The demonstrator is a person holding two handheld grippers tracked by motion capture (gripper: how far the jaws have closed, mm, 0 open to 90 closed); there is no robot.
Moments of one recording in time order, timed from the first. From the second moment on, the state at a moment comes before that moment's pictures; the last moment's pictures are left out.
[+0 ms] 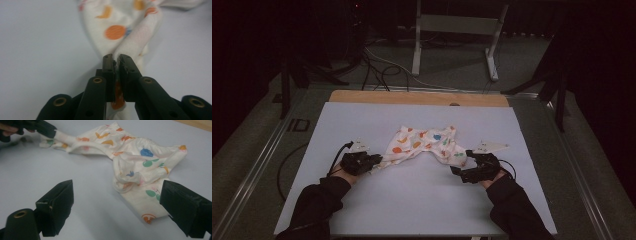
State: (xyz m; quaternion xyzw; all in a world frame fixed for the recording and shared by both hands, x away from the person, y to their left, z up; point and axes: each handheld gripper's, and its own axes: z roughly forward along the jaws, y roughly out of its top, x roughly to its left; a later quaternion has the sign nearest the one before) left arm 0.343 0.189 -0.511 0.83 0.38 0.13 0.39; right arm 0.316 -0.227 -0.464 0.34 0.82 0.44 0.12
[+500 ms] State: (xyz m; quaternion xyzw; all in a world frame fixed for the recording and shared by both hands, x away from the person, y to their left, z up) left arm 0.344 0.214 -0.504 0.80 0.42 0.20 0.38; right arm 0.316 -0.228 -0.465 0.34 0.82 0.43 0.12
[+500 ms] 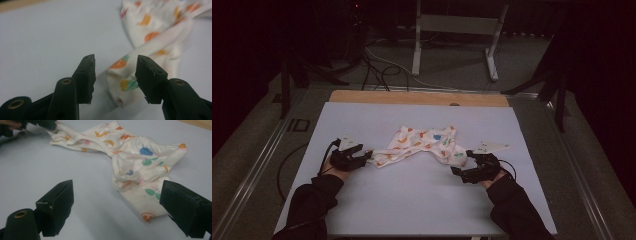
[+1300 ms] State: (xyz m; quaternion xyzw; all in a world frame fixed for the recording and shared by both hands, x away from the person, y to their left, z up) left arm 0.331 0.176 -0.510 0.85 0.34 0.17 0.36; right arm 0.315 -0.228 -0.464 0.34 0.82 0.43 0.13
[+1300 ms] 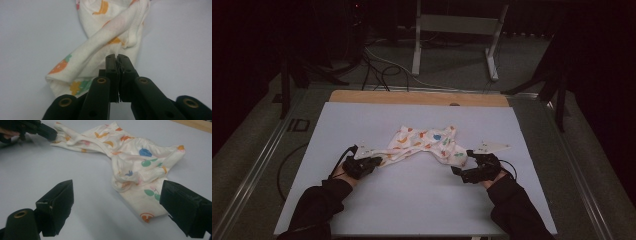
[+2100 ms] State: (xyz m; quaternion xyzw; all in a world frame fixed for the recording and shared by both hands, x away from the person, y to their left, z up) left arm 0.272 0.079 -0.468 0.90 0.17 0.08 0.40; right arm 0.313 -0.231 -0.459 0.35 0.82 0.44 0.13
